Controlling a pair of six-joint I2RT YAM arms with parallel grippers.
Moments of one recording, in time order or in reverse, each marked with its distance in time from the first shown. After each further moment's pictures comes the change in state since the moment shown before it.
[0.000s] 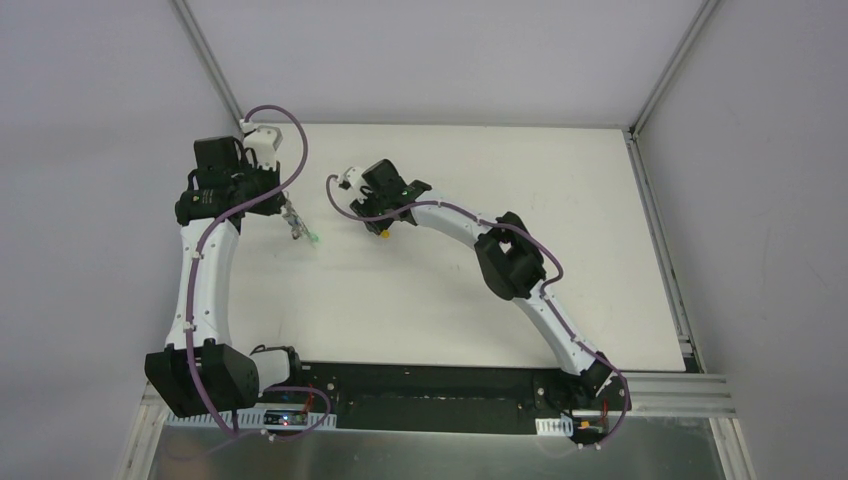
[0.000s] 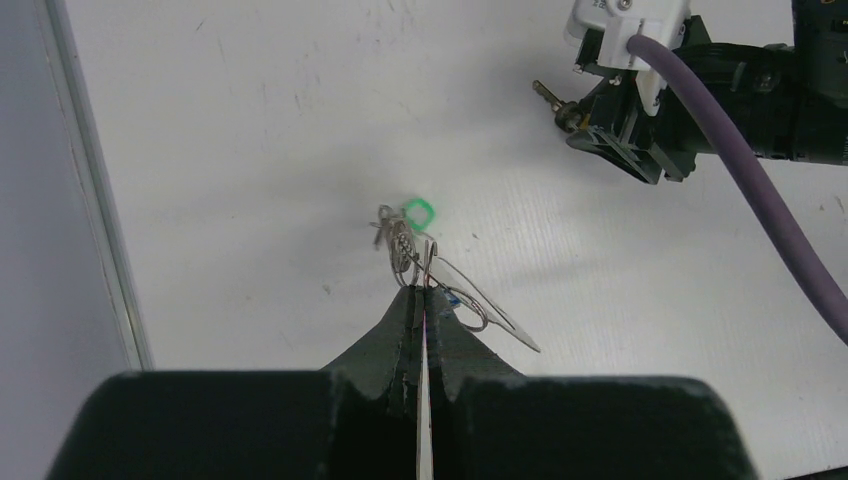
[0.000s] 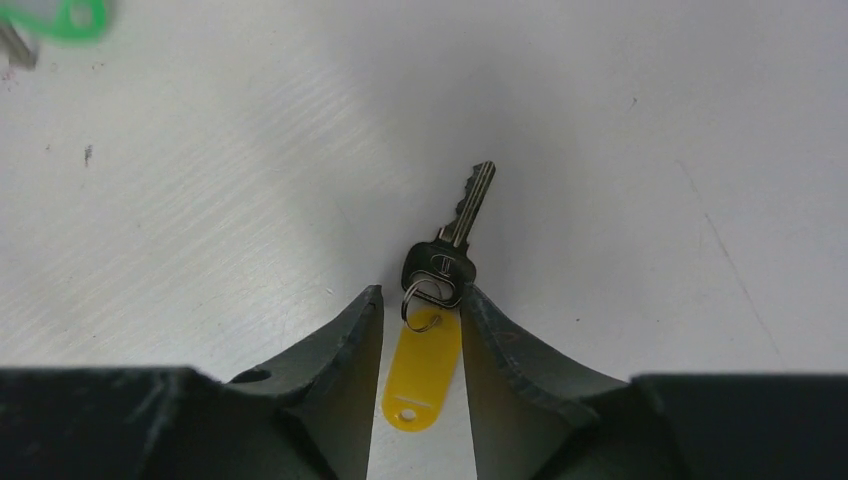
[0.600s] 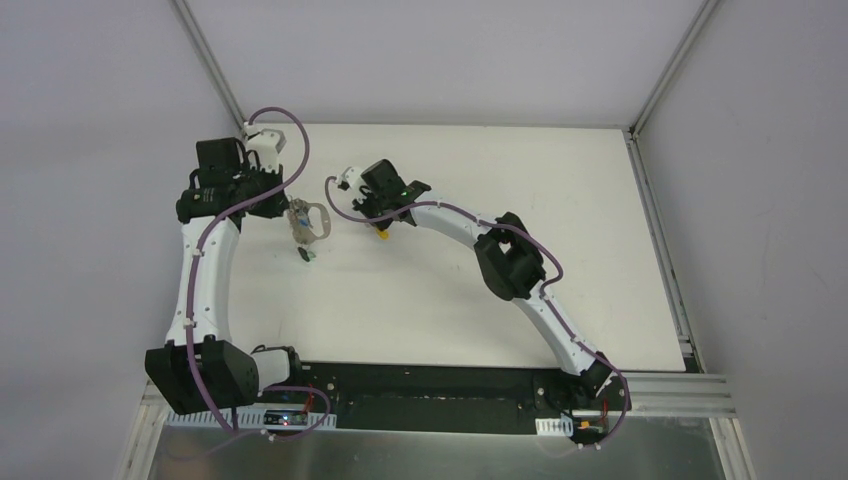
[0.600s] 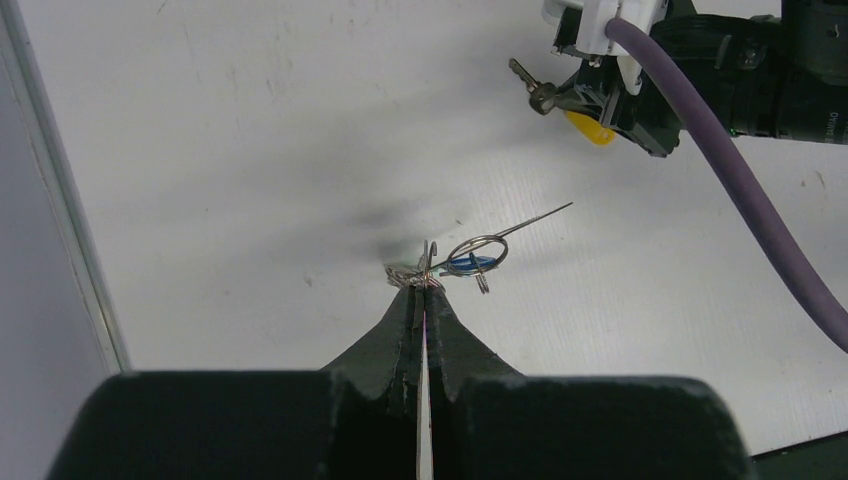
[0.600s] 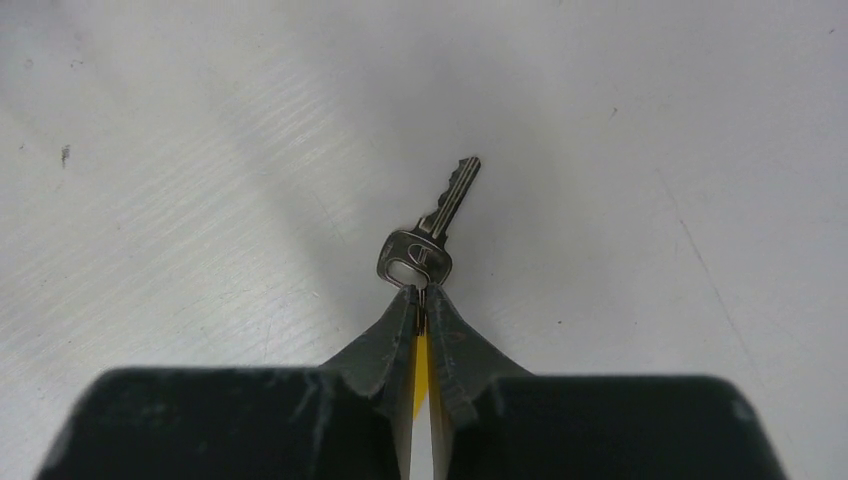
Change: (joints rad) left arm 0.000 0.007 0.000 -0.025 0.037 0.008; right arm 0.006 0.000 0.000 0.008 0.038 -0.039
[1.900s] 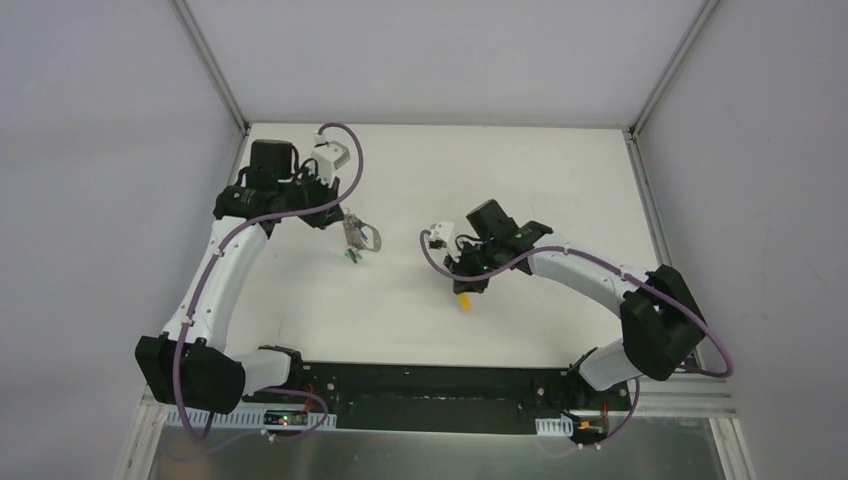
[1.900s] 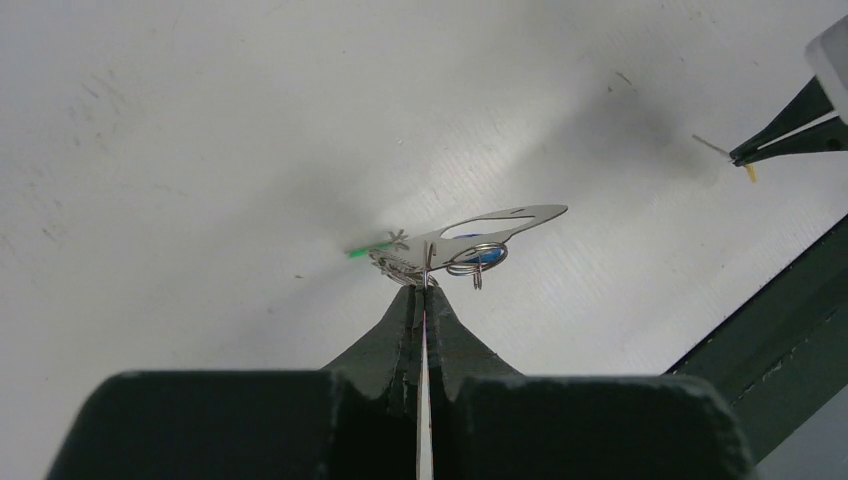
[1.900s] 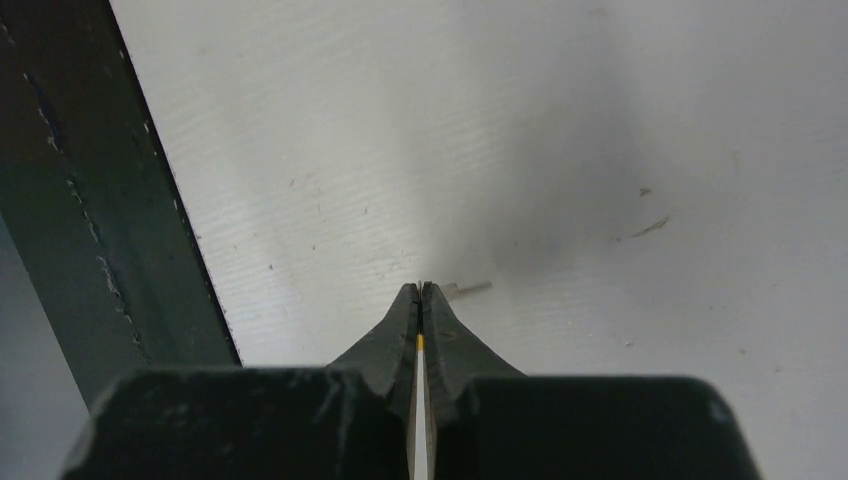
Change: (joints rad) left arm -0.291 0.011 -0.018 -0.012 0.142 0.047; right arm -0.129 -1.011 -1.135 -0.076 -0.412 -0.203
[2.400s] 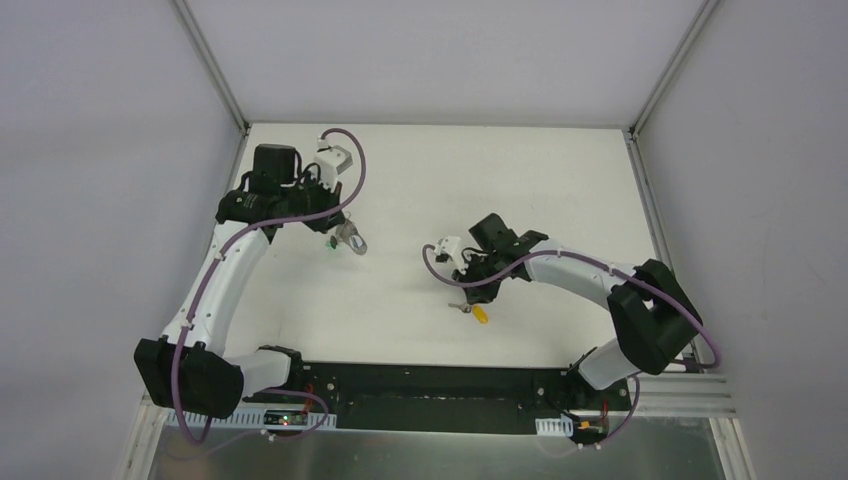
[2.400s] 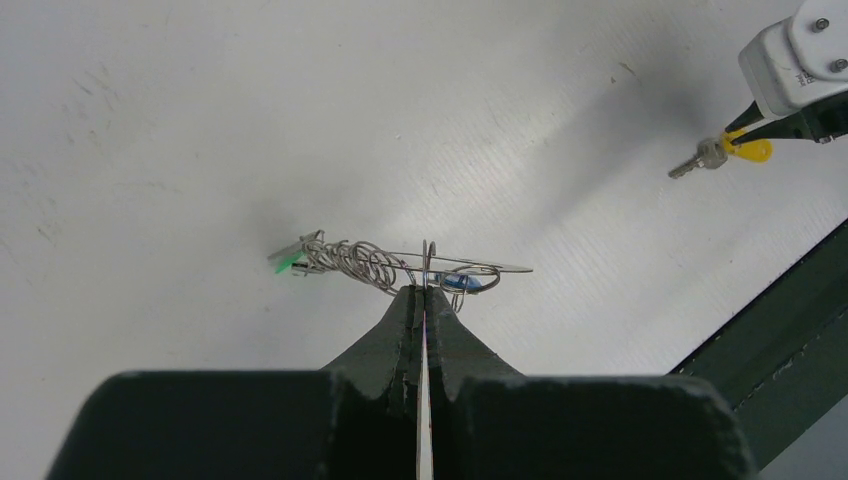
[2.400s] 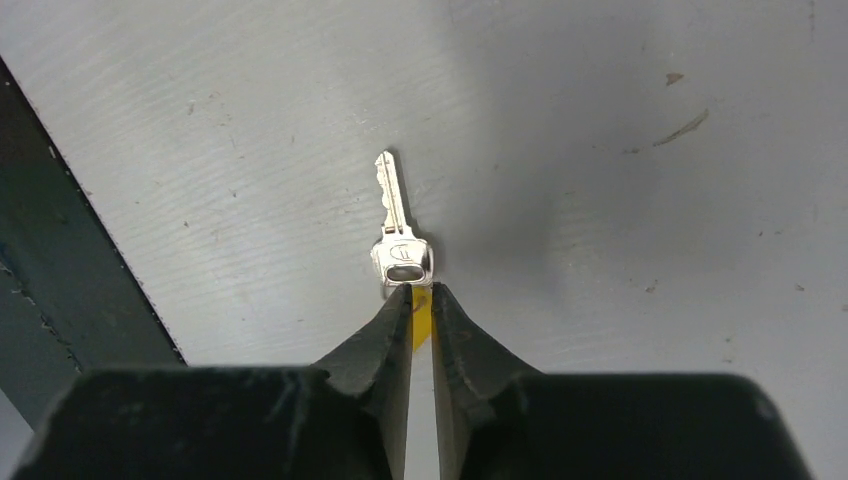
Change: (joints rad) left arm -0.032 -0.021 -0.041 0.024 -0.018 0.000; right arm -0.010 0.027 -0.127 0.002 0.104 -0.024
